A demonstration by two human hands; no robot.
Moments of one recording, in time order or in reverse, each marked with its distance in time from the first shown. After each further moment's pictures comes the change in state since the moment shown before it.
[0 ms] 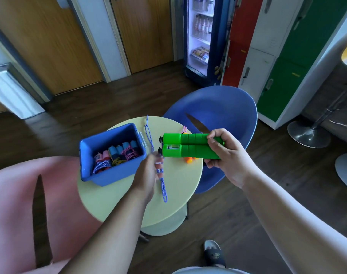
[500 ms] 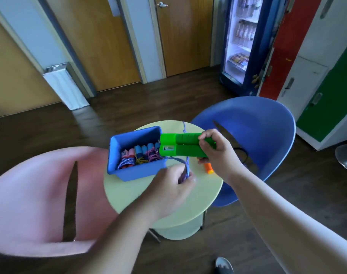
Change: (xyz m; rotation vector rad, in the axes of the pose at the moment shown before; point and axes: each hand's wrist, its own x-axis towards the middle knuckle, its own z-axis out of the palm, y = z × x) left_hand -0.058 0.033 0.002 0.797 -0.175 0.399; right_hand 0.061 0.010 0.048 -0.222 -0.124 -0.079
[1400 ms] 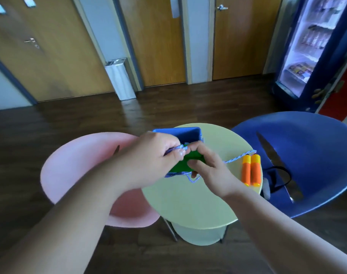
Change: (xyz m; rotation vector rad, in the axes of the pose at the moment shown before) left_hand -0.053 0.045 -0.127 0.486 0.181 -0.003; right_hand -0.019 -0.021 0.091 0.033 -0.541 -0.161
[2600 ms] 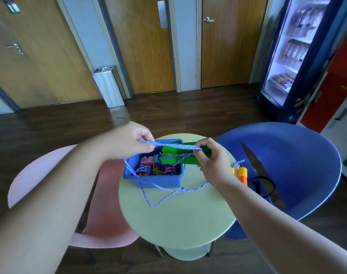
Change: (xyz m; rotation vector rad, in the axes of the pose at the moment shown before) left_hand 0.106 -0.038 -0.005 -0.182 -0.174 -0.236; right_hand 0.045 0.039 -0.090 -0.271 0.433 0.086
